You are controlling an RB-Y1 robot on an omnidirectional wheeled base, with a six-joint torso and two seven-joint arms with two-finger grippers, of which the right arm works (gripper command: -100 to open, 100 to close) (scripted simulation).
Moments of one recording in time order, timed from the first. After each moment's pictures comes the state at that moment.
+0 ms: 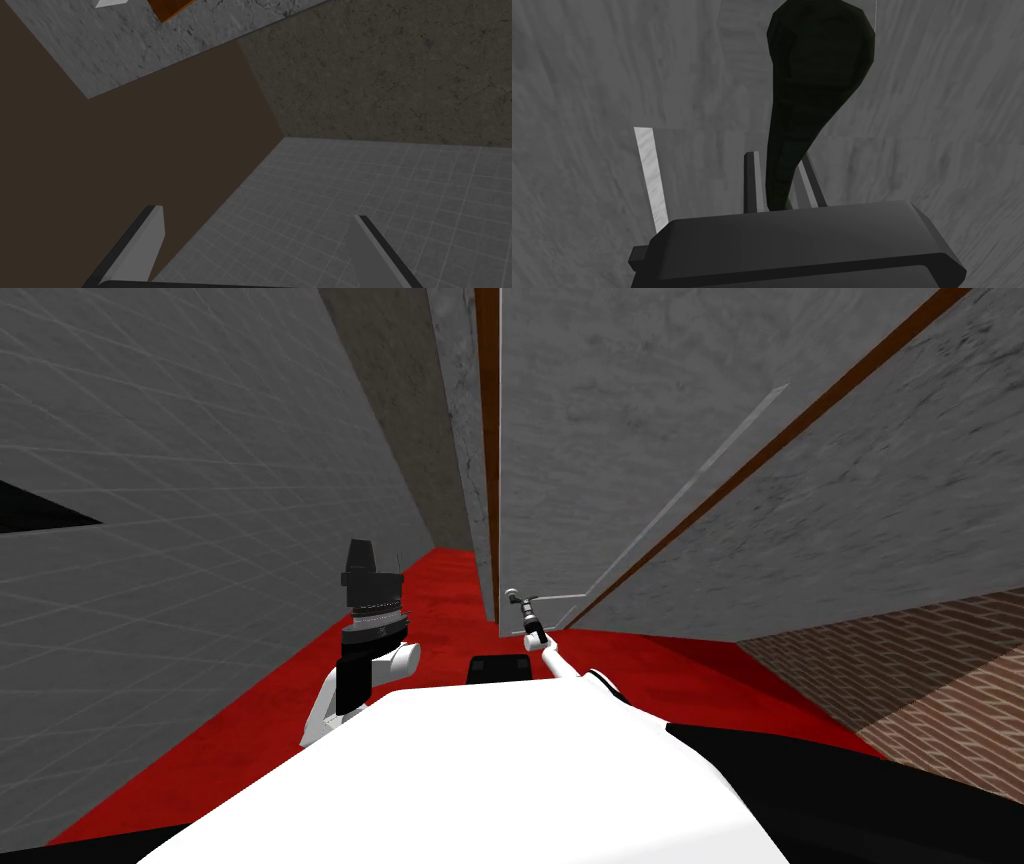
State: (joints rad) arm -0.17 -0.12 0.40 -0.84 -0.48 -0.63 0.33
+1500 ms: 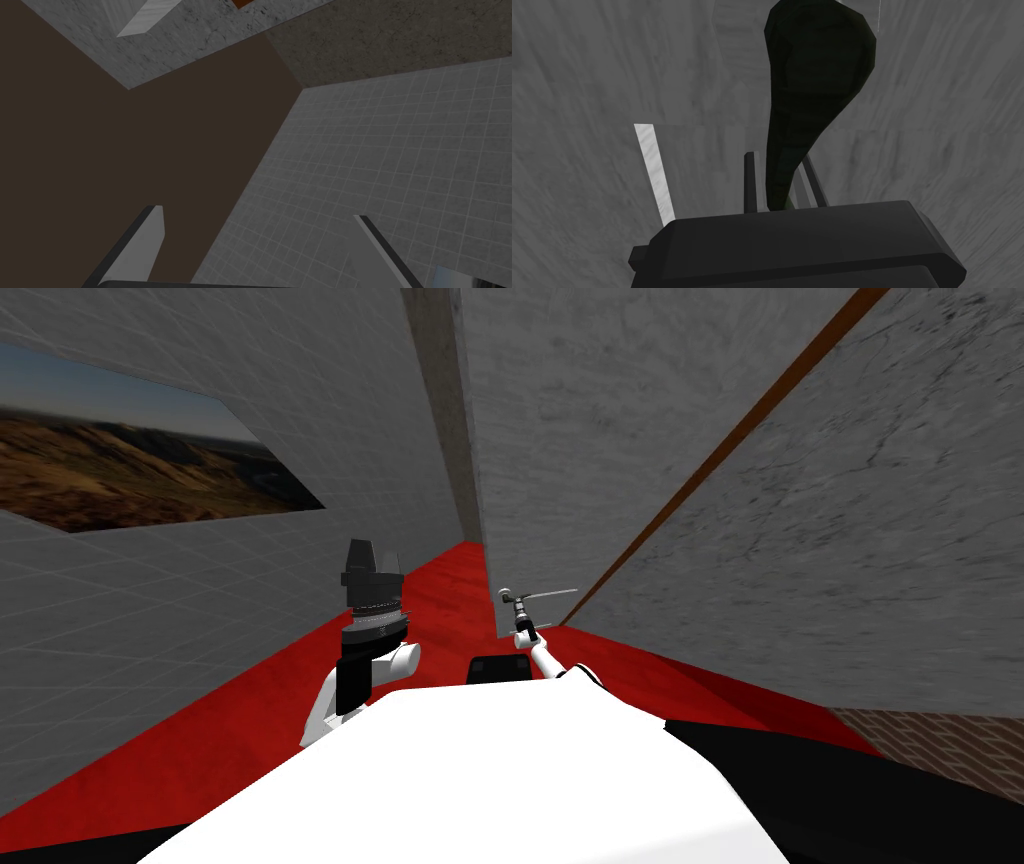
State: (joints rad) arm -0.24 0.02 0.31 -0.72 -0.41 -0.64 0.39
